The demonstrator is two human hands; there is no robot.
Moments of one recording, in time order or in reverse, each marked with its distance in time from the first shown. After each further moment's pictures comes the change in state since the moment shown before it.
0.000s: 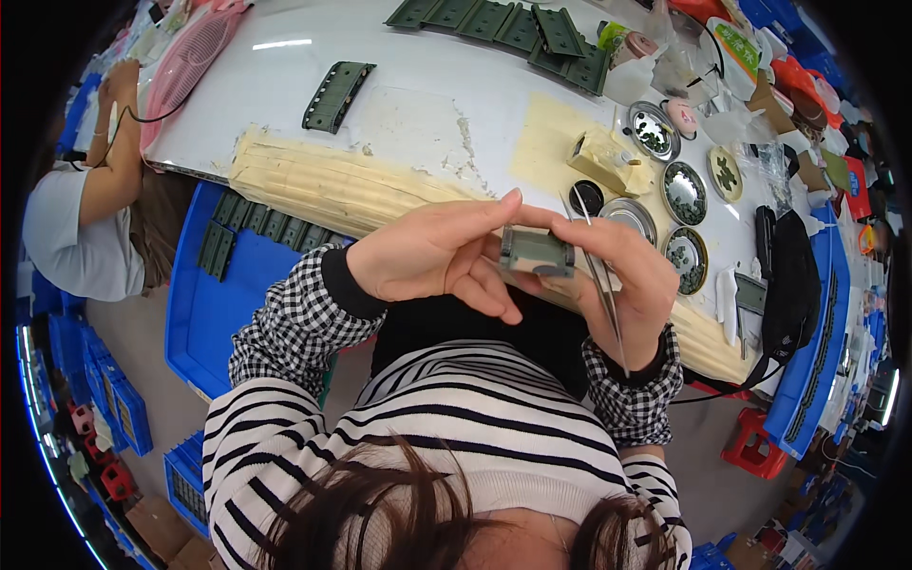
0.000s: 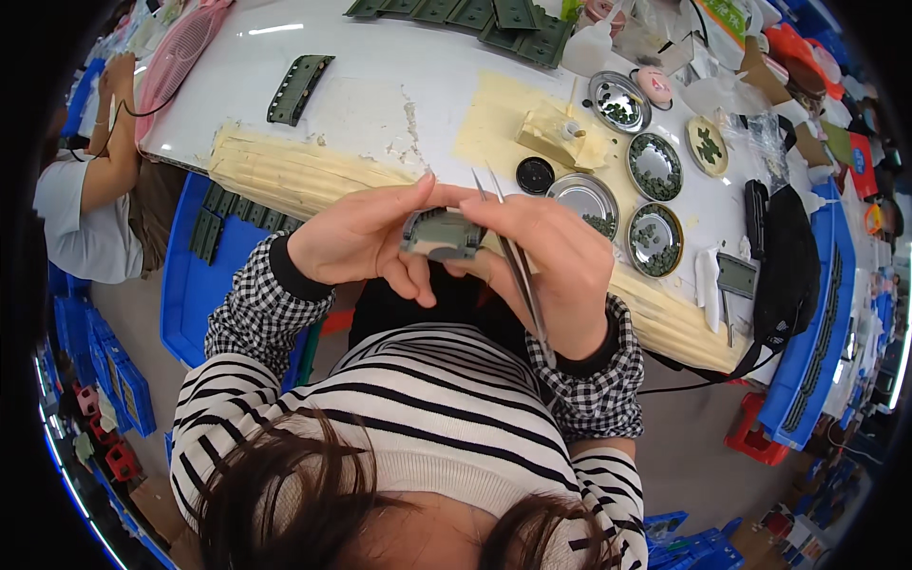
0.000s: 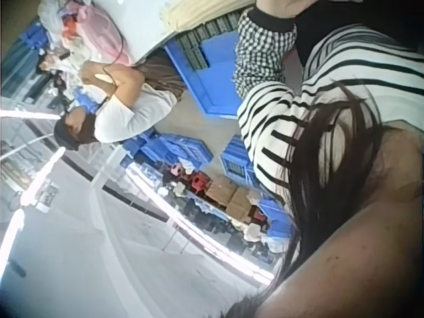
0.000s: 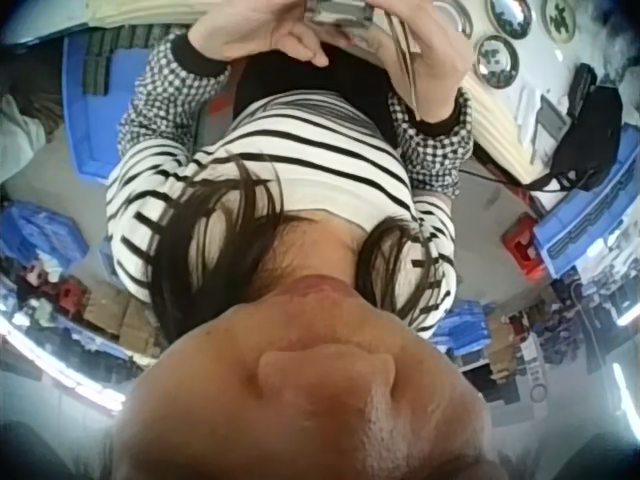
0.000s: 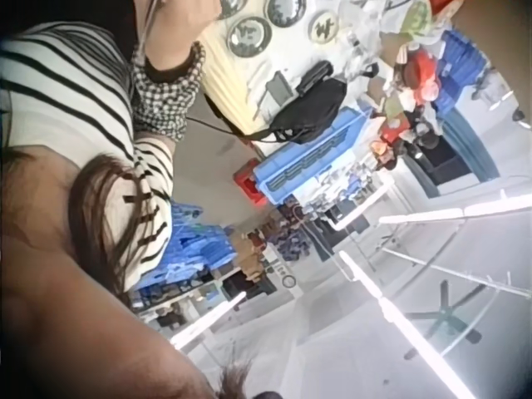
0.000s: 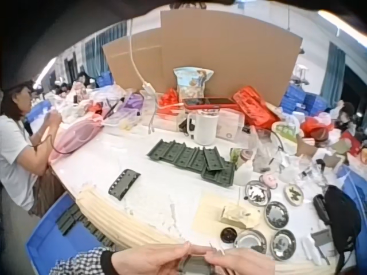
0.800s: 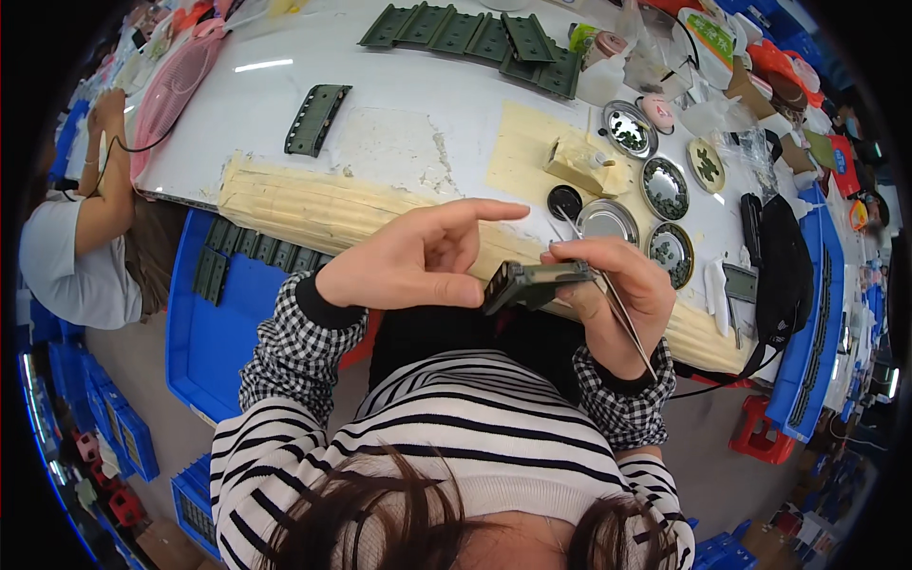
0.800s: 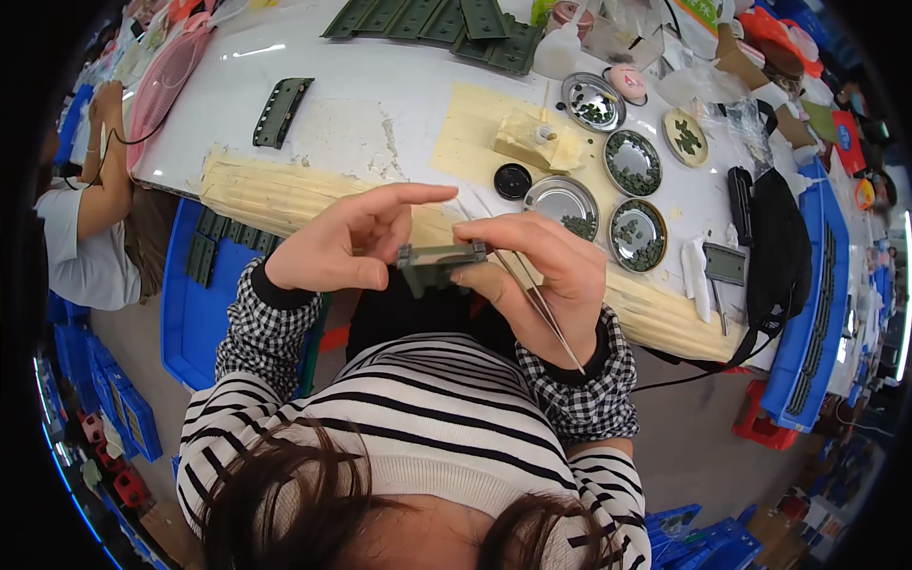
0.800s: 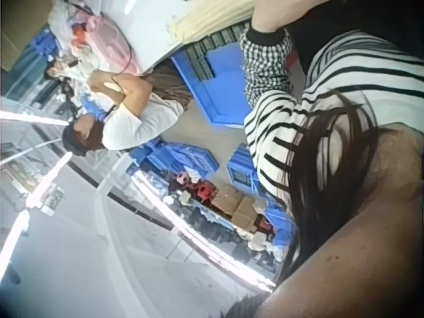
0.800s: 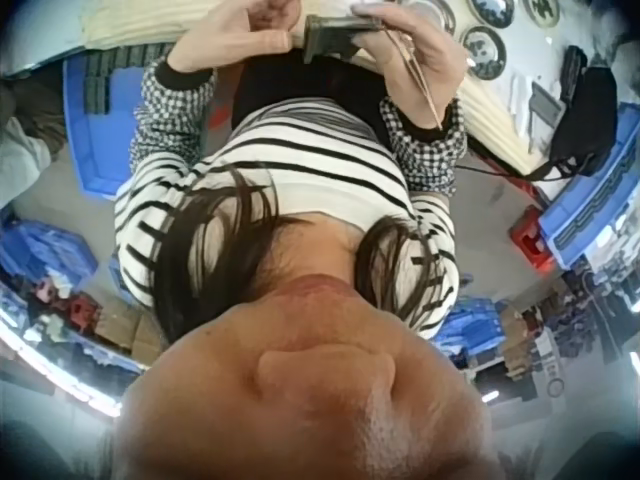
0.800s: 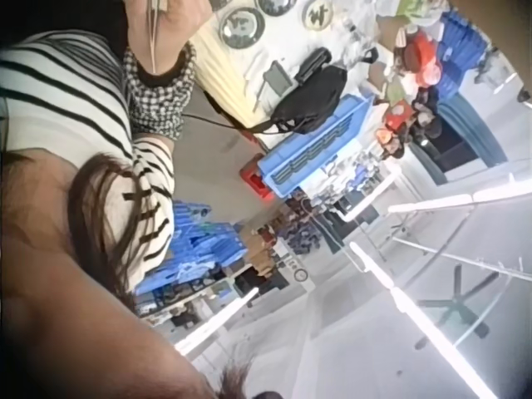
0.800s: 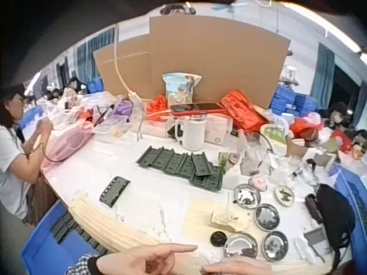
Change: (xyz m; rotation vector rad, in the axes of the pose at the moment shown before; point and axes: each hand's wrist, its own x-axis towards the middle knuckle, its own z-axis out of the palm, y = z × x) left_hand -0.004 0.000 -0.012 0.574 -0.032 0.254; right_hand -0.011 0.000 -0.008 0.323 0.042 0.143
